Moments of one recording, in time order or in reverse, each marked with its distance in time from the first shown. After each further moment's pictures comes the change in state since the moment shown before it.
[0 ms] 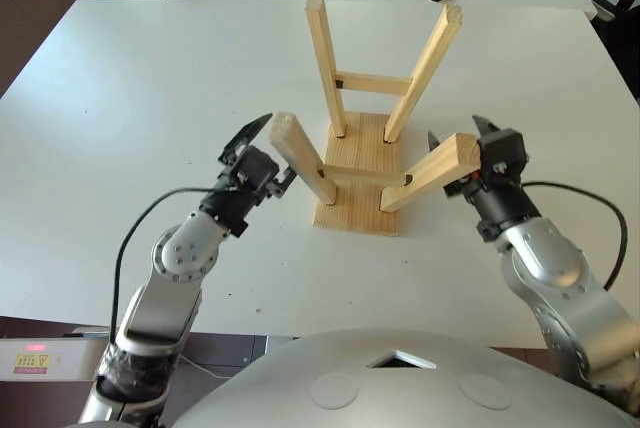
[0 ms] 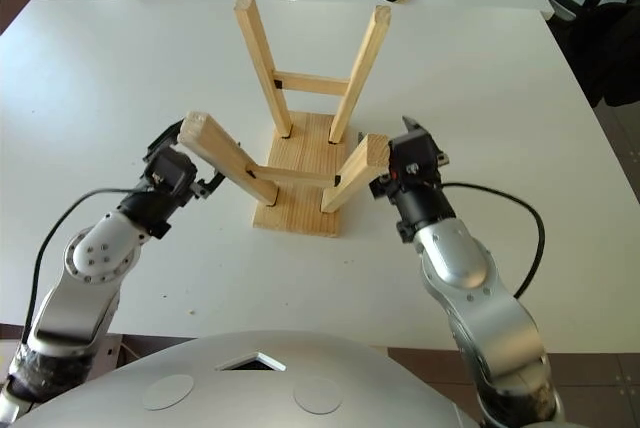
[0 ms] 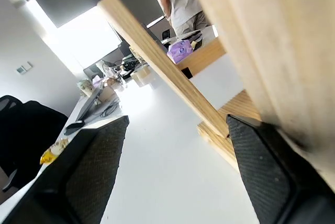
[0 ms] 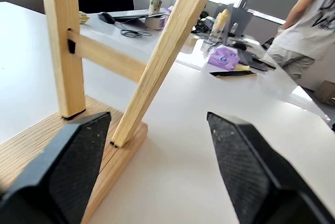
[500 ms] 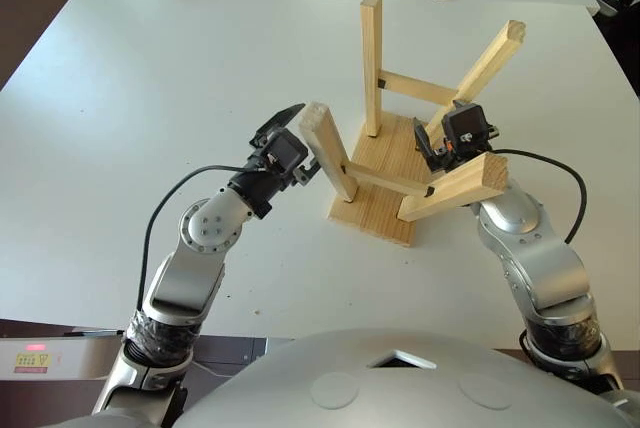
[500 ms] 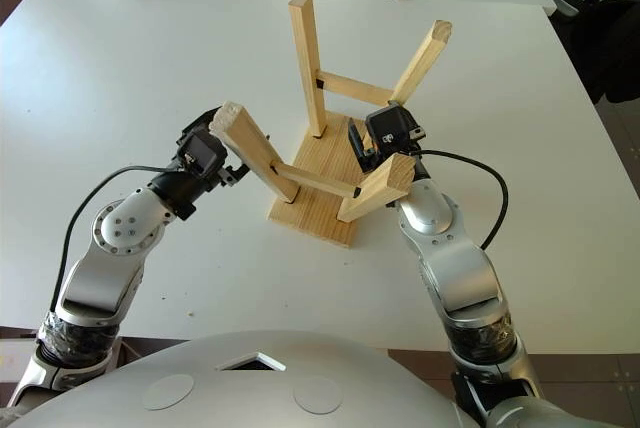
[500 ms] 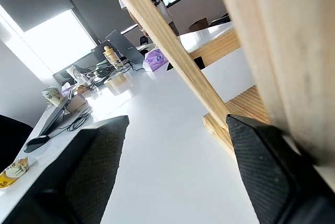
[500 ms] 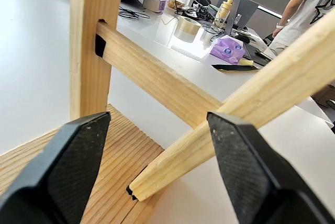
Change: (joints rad) left arm -0.107 -0.068 -0.075 0.031 -0.004 0.080 -0.065; right arm -0.150 0.068 0.029 0.266 -0.124 -0.023 0.116
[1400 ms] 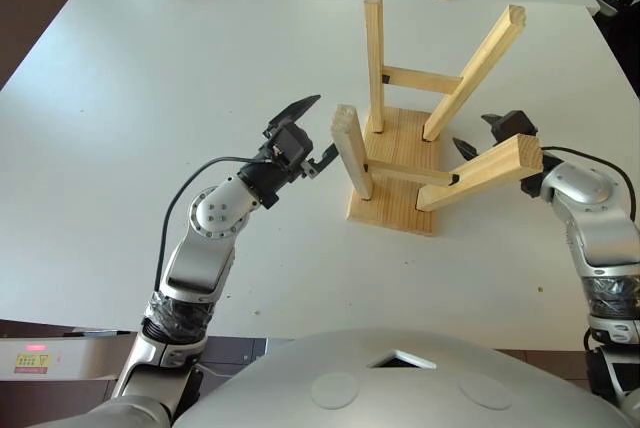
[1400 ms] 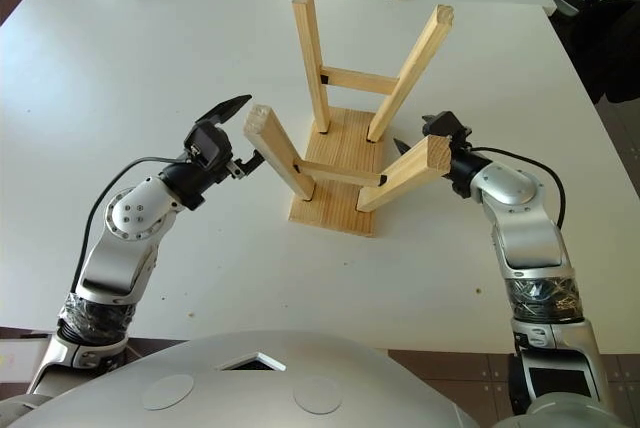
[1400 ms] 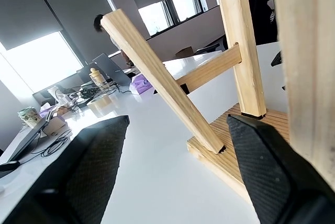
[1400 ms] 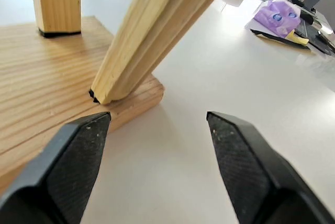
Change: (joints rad) left arm -0.077 -0.058 0.027 0.177 -0.059 -0.172 -0.103; right arm -0.046 -0.264 -0.225 0.565 0.022 -0.412 0.564
